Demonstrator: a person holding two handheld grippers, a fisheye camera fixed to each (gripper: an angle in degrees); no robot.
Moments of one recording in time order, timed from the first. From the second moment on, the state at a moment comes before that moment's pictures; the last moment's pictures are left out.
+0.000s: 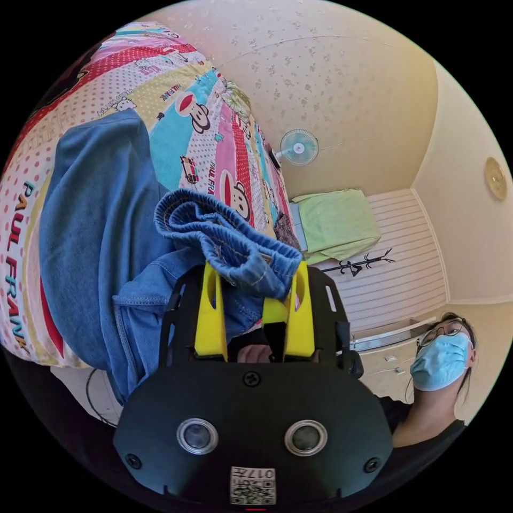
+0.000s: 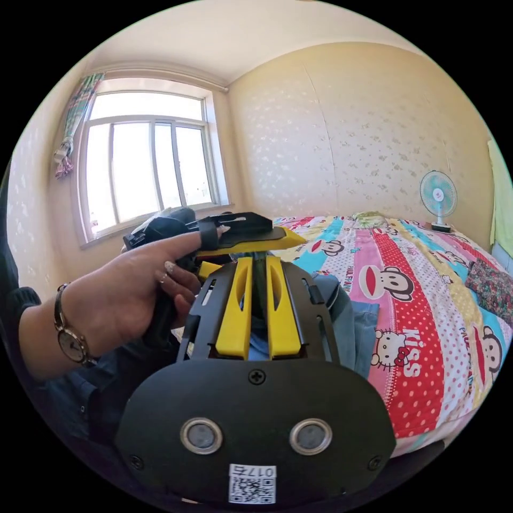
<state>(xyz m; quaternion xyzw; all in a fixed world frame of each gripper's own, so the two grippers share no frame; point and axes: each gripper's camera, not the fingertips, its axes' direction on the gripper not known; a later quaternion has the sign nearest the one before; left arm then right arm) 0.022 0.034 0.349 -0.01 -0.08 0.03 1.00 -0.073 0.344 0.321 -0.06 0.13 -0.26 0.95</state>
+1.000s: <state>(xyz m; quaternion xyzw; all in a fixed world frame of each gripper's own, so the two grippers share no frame) 0.205 0.245 0.320 -0.28 0.13 0.49 0.82 0.035 0.166 0.373 -0.28 -0.56 -0.06 0.78</state>
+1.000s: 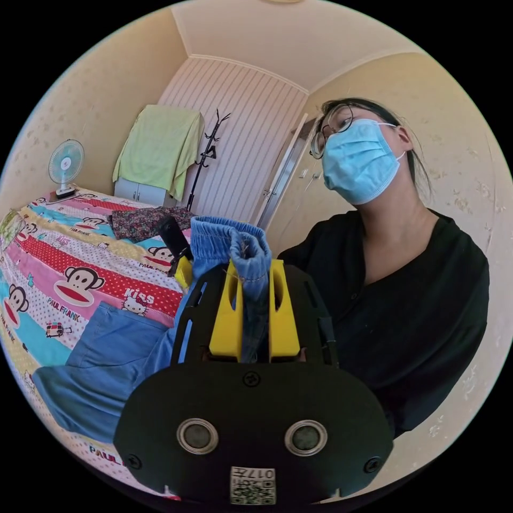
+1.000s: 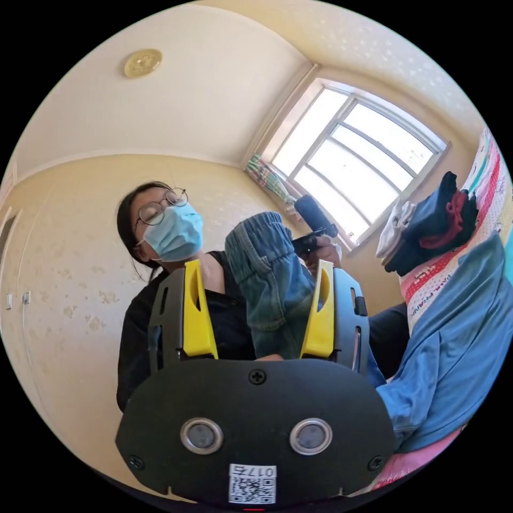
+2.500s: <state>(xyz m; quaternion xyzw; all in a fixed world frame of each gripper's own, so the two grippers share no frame) 0.705 0.383 0.112 0.03 0.01 0.64 0.77 -0.508 -0.223 0.526 -0.11 -0.19 -0.46 0.86</state>
